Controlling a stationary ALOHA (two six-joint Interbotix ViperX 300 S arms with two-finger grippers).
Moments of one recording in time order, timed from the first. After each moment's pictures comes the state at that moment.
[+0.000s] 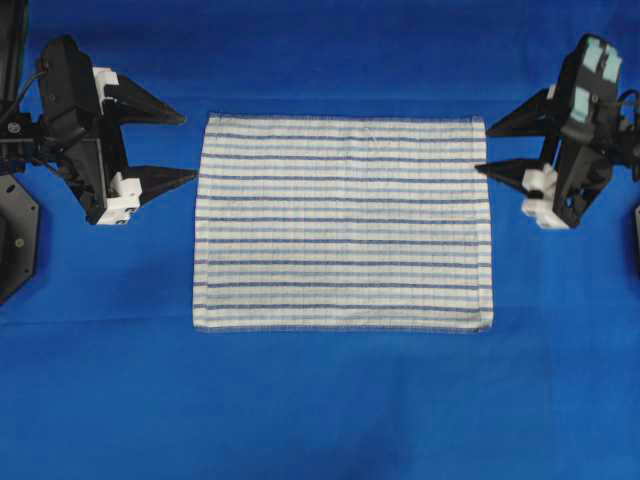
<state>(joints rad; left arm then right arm) 0.25 -0.62 1.13 -0.03 -0.10 -0.02 -0.18 -0.58 0.99 -0.41 0.29 0.54</state>
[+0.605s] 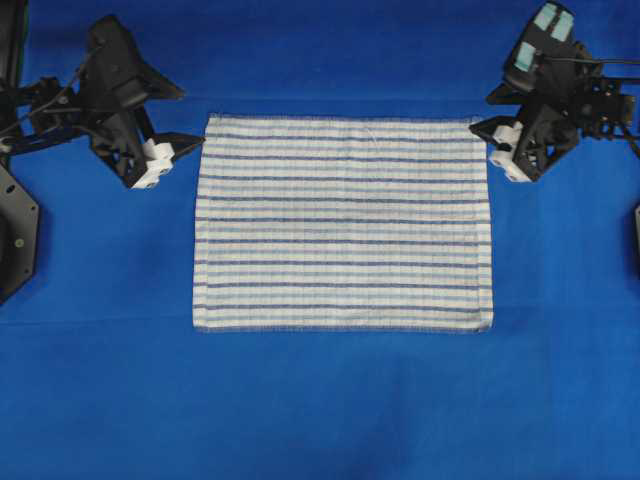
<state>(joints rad) 0.45 -0.29 1.11 -0.03 -0.24 0.07 -0.42 -0.29 0.98 -0.44 0.16 0.53</state>
